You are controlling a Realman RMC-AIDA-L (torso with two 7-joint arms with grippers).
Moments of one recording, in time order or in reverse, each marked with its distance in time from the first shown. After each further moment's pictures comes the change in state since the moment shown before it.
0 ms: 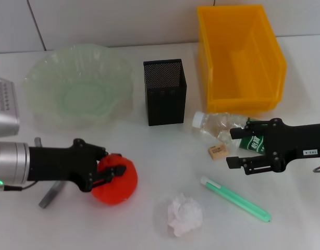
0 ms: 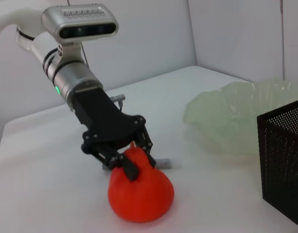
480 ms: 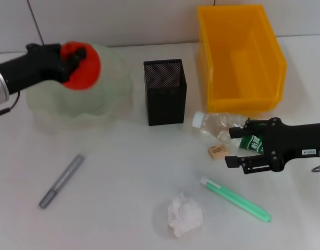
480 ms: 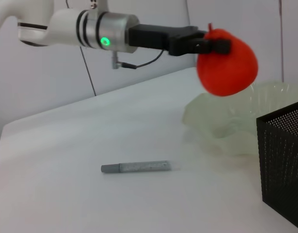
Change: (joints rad) left arm -0.037 -0.005 -0.115 0.009 -0.367 -0.345 0.023; right arm 0.000 0.005 0.000 -0.001 0.005 0.004 0.000
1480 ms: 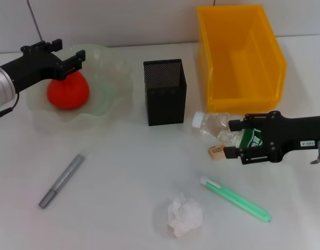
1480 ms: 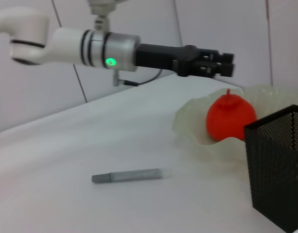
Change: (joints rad) left arm -0.062 -0.004 0.002 -0.141 -0.070 -0.248 0.128; right arm 0.010 0.007 0.008 -0.037 0.005 0.006 0.077
